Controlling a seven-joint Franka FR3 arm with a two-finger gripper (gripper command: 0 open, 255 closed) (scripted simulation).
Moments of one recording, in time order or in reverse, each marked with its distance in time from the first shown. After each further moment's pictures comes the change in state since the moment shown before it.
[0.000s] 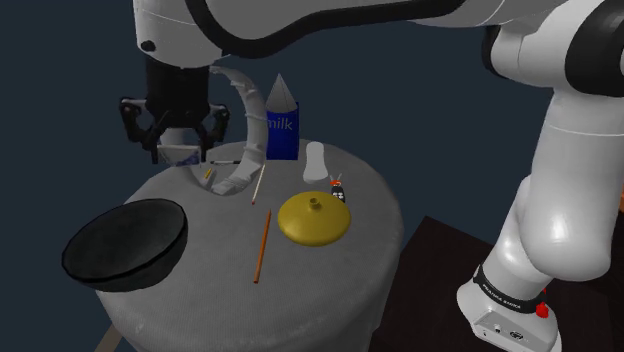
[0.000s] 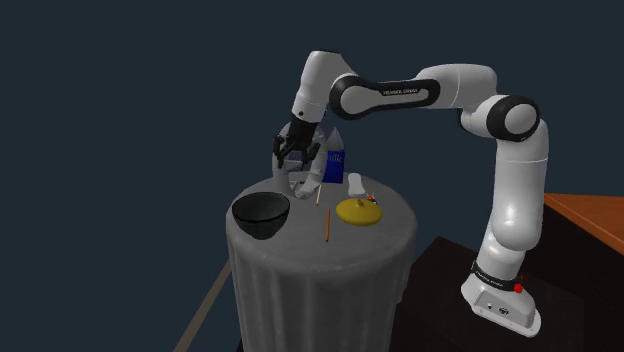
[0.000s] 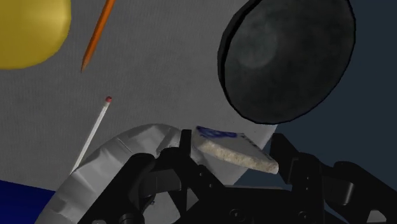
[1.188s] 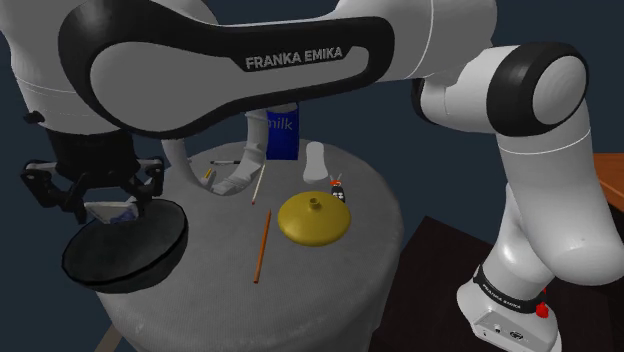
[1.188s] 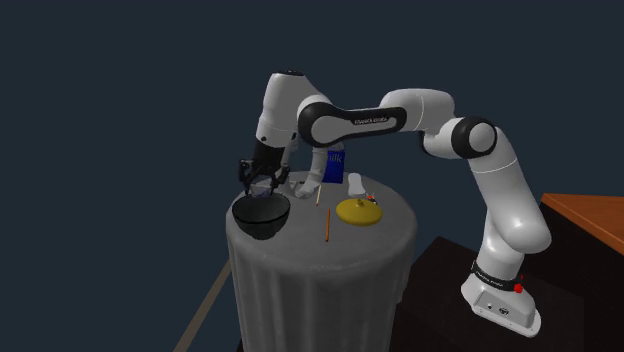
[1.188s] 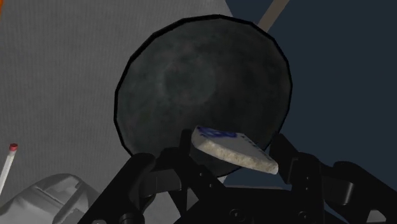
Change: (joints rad) arm 0.264 0.343 -0.013 0.345 -0.236 -0.062 0.199
